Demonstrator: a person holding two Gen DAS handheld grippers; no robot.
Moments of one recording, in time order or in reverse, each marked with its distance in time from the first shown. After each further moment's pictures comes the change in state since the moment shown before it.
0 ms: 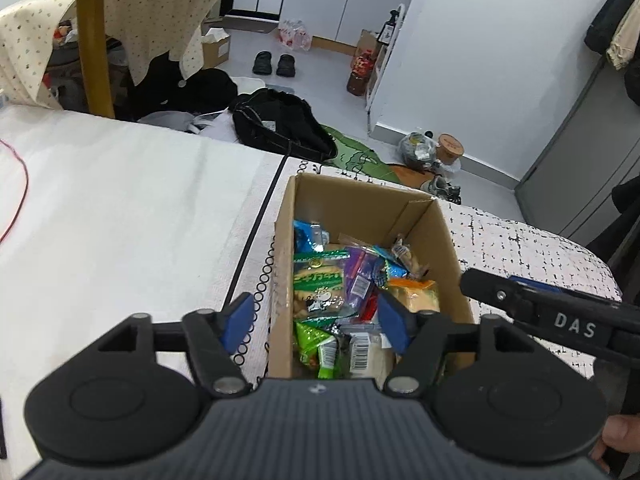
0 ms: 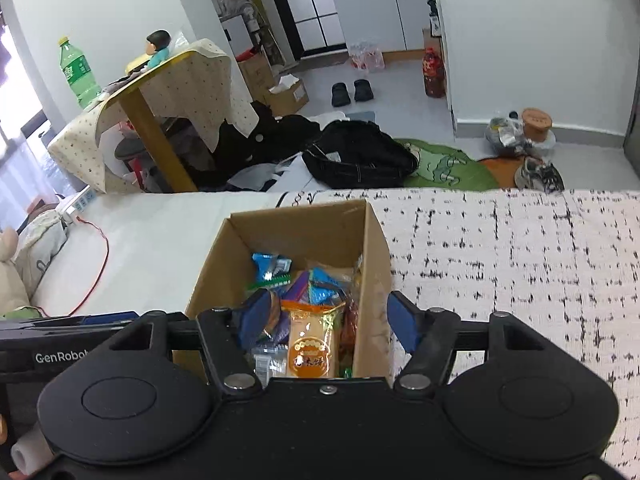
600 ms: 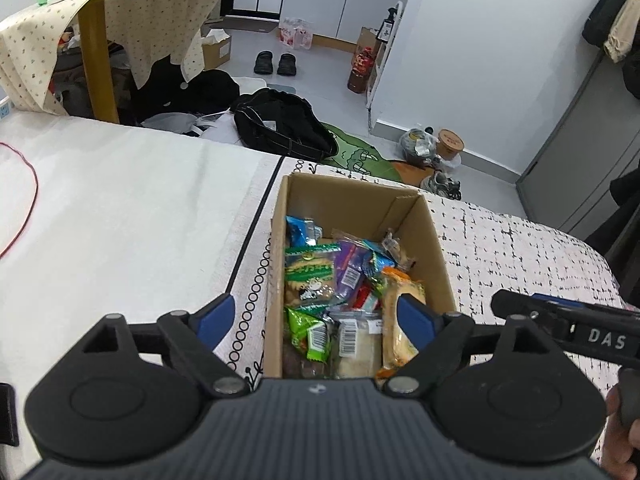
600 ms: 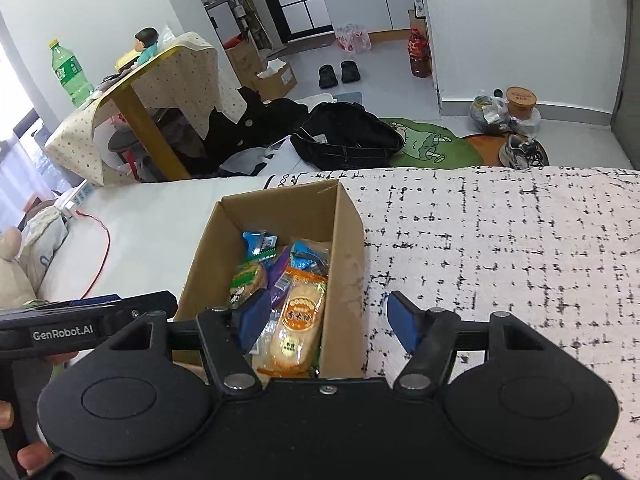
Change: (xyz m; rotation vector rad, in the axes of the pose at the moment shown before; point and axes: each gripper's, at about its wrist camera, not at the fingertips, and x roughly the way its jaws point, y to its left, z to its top) left arm -0.020 -0.015 0.001 0.020 0.012 0.015; right arm -0.036 -0.016 0.000 0.029 0.064 -0.017
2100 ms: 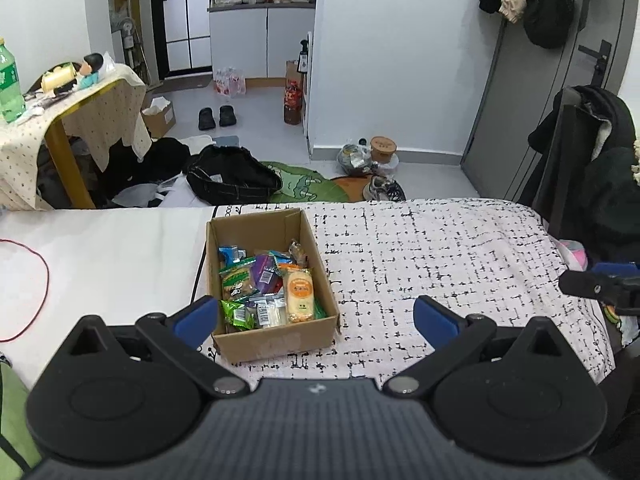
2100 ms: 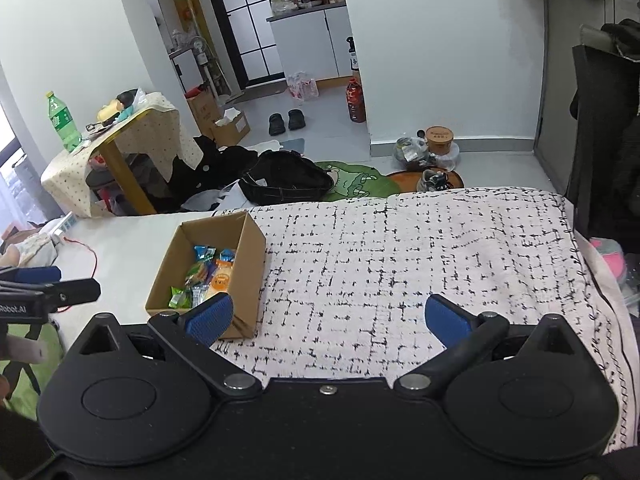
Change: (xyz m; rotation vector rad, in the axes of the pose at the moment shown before) left arm -0.143 -0.100 -0.042 0.257 -0.101 -0.047; right arm -0.190 -0.084 -0.049 0.030 -0.135 -0.122
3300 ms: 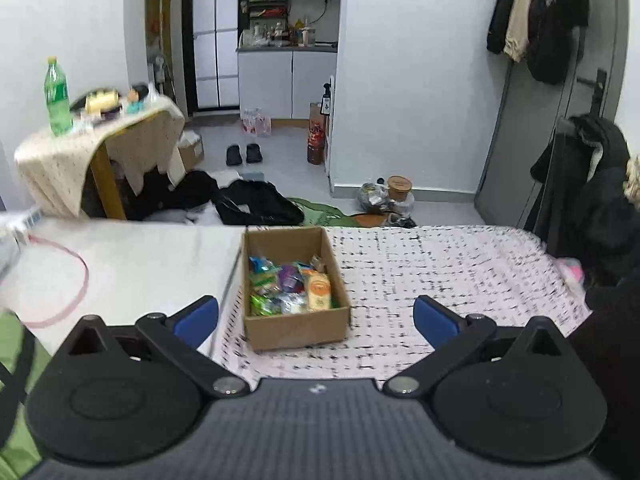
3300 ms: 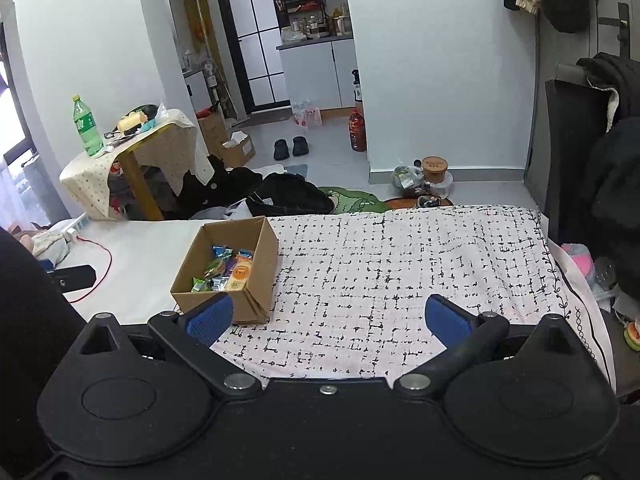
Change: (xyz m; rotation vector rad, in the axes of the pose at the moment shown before) left arm -0.074 -0.001 -0.051 -0.050 -0.136 0.054; right arm -0.075 0.021 -0.043 -0.041 -0.100 -0.016
